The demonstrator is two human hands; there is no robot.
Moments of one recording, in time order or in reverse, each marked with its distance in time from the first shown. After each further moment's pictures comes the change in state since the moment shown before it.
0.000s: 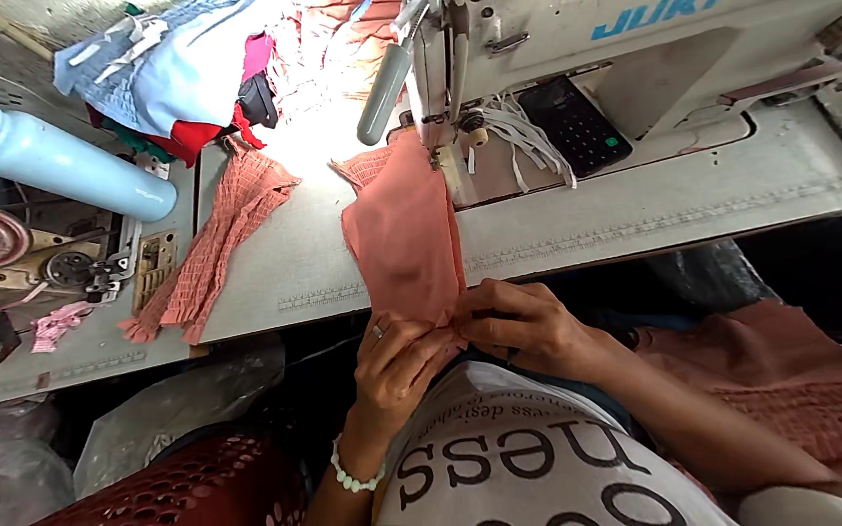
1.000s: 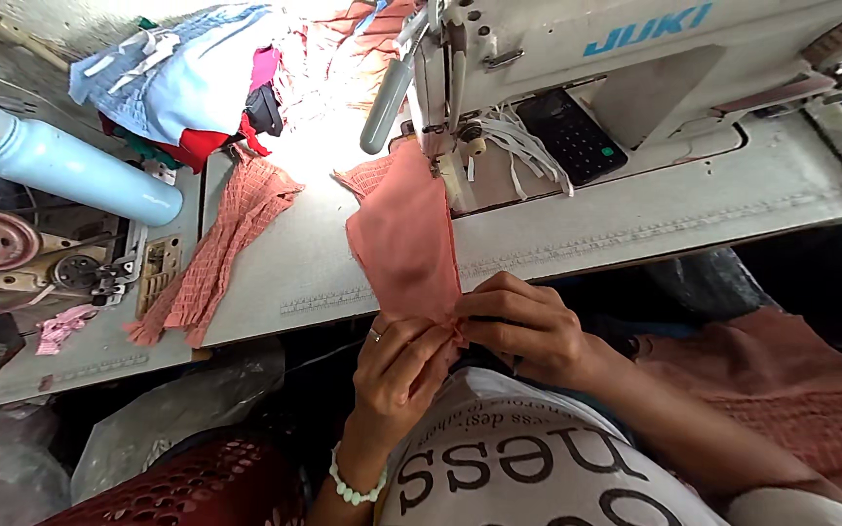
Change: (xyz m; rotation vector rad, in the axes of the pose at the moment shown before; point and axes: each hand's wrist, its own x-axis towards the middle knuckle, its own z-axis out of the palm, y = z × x) left_hand 0.013 0.012 -0.003 0.010 0.003 -0.017; right_hand 0.010 -0.008 -0.001 -0.109 0.119 -0.049
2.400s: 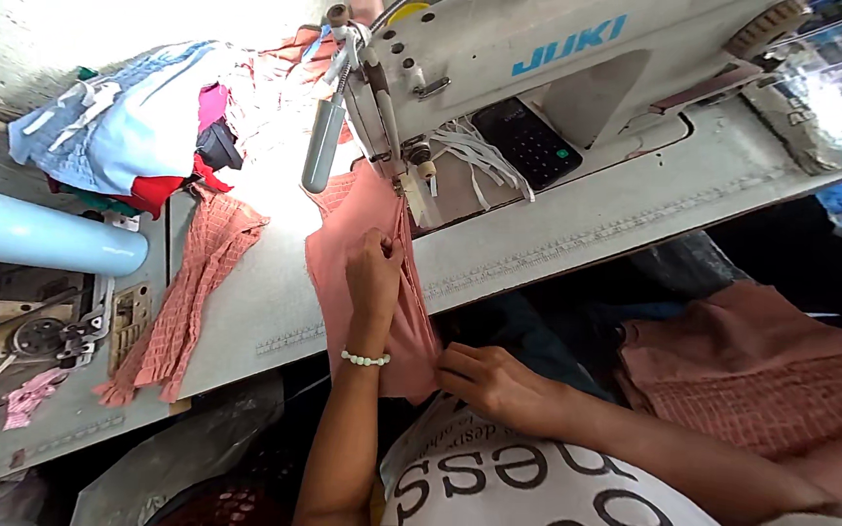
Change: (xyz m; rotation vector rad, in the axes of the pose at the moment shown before) left_hand 0.084 -0.089 0.078 0.446 -0.345 -0.660; right_hand -0.061 -0.011 0.028 -0.122 -0.271 0.182
